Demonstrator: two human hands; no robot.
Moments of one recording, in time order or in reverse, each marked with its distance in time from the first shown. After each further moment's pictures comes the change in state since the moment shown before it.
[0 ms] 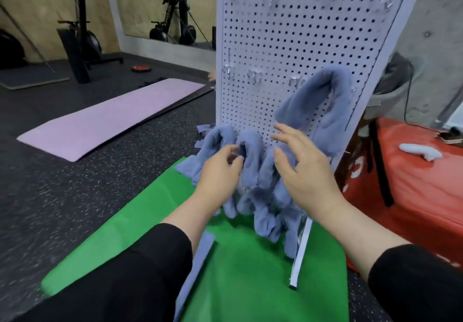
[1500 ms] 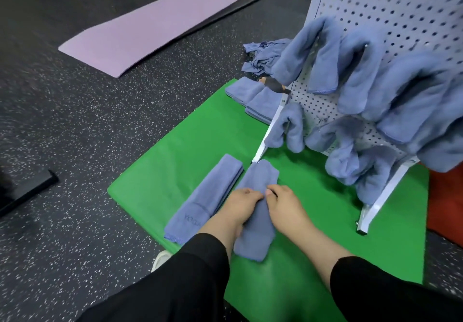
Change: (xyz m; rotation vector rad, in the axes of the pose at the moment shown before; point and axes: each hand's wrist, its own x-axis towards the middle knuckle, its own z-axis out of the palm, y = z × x) left_hand -0.116 -0.264 0.010 -0.422 -0.197 -0.869; right_hand -0.192 0.025 0.294 -0.017 -0.680 0.625
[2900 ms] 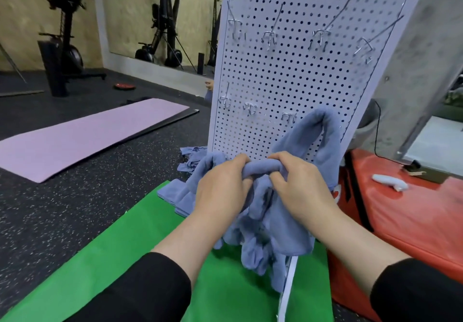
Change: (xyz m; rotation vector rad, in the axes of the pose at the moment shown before) left_hand -0.160 0.278 0.102 0.732 0.349 1.128; right_hand -0.072 -0.103 -0.362 -0.184 0.639 -0.393
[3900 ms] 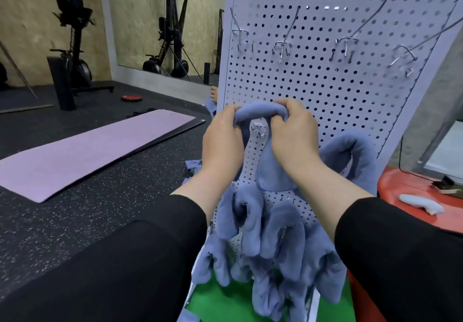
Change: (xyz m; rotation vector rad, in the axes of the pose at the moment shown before) left_hand 0.157 -0.013 -0.006 -0.342 0.318 -0.025; right_hand 0.163 -0.021 0.020 0.244 0.328 0.184
